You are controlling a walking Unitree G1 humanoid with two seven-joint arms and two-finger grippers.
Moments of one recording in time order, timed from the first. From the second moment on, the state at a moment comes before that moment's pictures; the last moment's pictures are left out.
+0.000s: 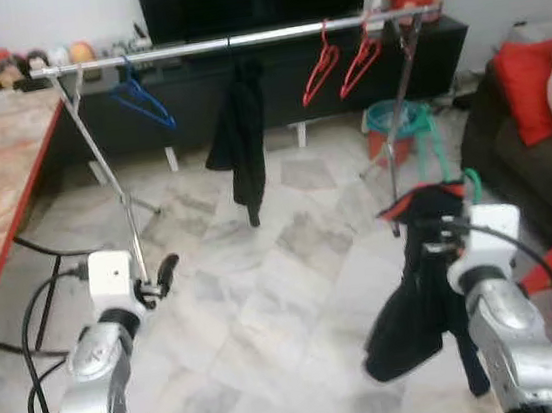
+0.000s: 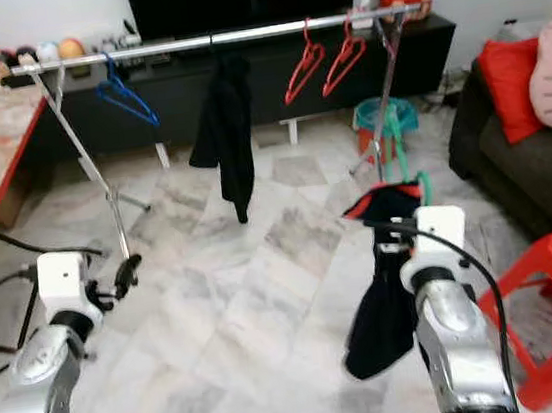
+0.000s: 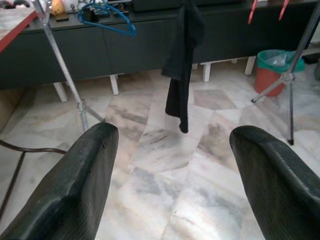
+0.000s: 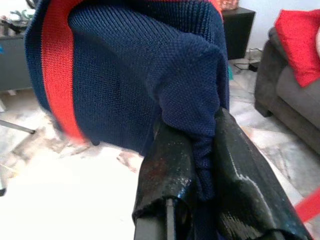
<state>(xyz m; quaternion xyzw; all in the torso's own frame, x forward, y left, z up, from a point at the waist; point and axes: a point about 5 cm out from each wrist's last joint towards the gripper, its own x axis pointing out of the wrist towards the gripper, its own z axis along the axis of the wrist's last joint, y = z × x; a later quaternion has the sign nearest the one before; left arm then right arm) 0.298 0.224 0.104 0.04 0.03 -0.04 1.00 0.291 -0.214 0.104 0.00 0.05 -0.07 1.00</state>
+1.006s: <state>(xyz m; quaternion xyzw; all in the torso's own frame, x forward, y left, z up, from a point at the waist) 0.298 0.223 0.103 0.04 0.03 -0.04 1.00 0.294 -0.215 0.107 -0.01 0.05 -0.07 1.00</state>
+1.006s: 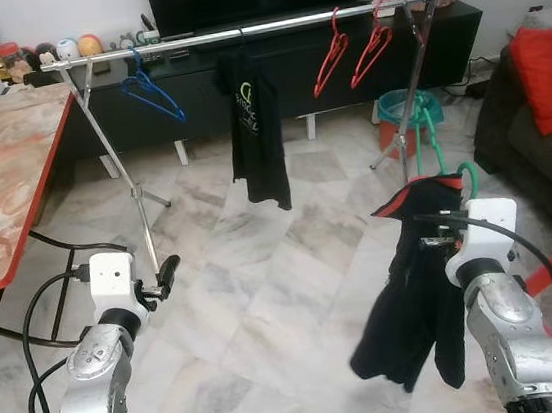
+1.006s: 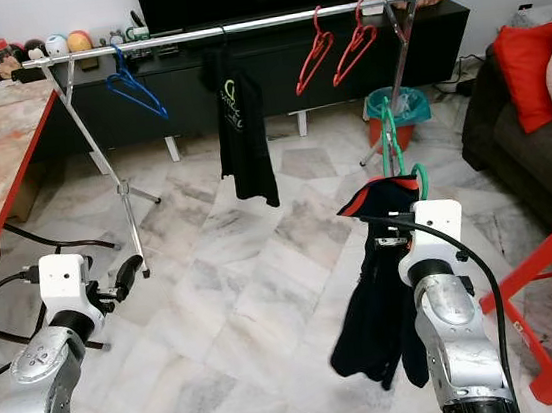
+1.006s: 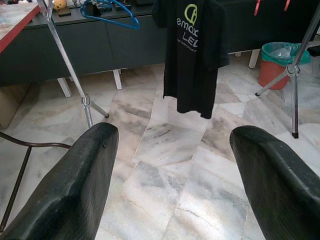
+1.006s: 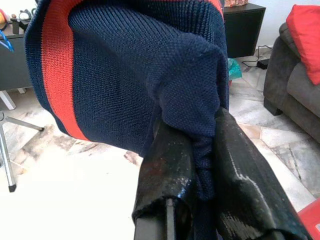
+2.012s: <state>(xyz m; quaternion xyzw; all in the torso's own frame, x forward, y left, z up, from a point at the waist) 0.298 0.220 0.103 0.04 0.03 -0.05 1.00 0.296 -0.212 0.109 -0.01 0.05 -0.06 1.00</state>
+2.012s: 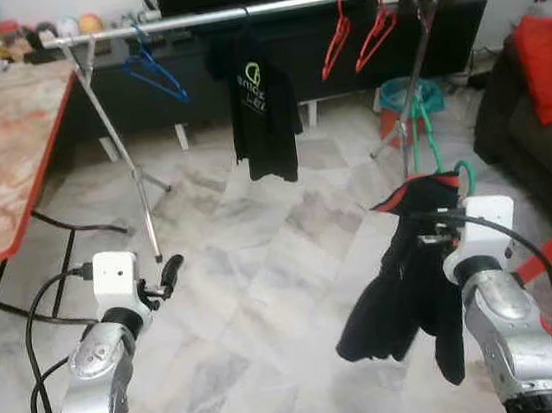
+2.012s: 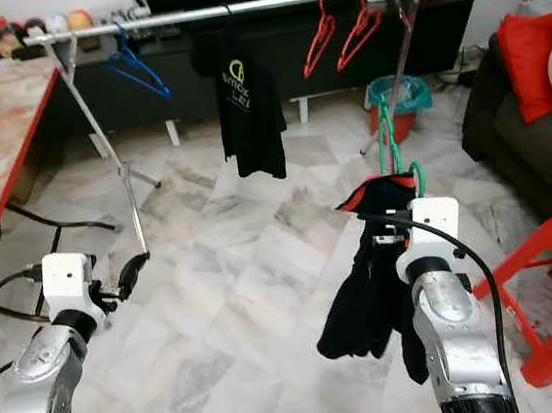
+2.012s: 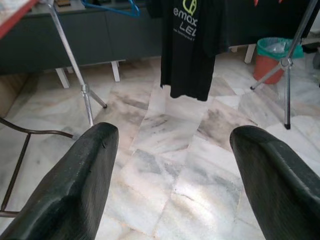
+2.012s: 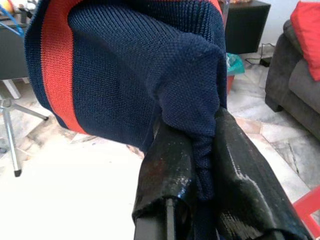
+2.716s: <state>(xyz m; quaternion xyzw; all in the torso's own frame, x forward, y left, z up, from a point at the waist) 0.299 0.219 0.104 0.05 0.03 -0.07 1.00 0.299 -0.226 0.097 -0.13 0.14 -0.01 0.98</state>
